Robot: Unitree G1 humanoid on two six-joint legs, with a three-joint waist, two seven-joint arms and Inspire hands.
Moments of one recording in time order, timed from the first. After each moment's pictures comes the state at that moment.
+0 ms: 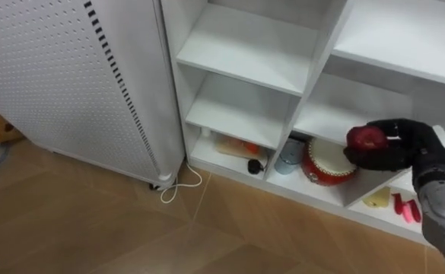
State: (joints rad) left arm 0.13 0.44 -0.31 0.93 0.09 0.06 0.19; right arm -0.86 -0.62 0.30 0.89 0.43 -0.03 -0.35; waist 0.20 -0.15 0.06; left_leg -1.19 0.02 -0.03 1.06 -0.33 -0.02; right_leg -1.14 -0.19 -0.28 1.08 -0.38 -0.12
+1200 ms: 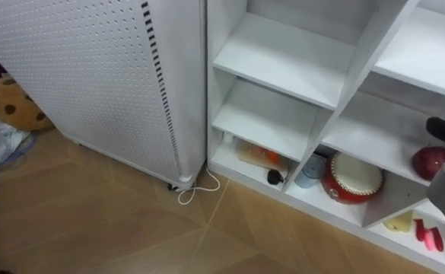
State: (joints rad) left arm 0.21 0.47 -0.35 0.88 0.08 0.12 0.37; right arm -0.96 -0.66 0.30 0.95 0.82 -0.03 -1.00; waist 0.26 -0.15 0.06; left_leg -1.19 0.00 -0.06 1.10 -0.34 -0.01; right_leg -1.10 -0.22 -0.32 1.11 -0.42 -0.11
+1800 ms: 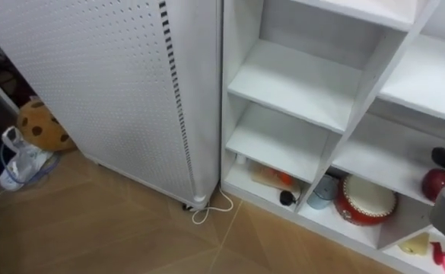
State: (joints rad) left arm 0.21 0.44 -0.37 0.90 0.08 0.15 0.34; right arm -0.84 -0.65 0.33 0.98 0.76 -0.01 -0.86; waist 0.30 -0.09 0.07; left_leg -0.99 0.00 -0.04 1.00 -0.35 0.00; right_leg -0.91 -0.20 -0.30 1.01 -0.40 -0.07
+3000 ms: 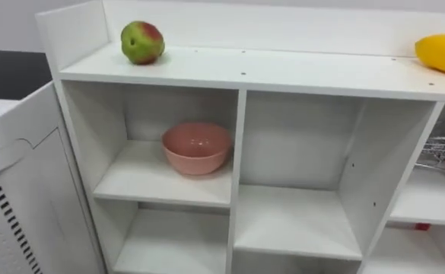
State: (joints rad) left arm 0.32 0.23 -0.11 1.04 0.28 0.03 0.19; right arm 0.27 -0.27 0.13 1.07 0.28 -0.07 -0.05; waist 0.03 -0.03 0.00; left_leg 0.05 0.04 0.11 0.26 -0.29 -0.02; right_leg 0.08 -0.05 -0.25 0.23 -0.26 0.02
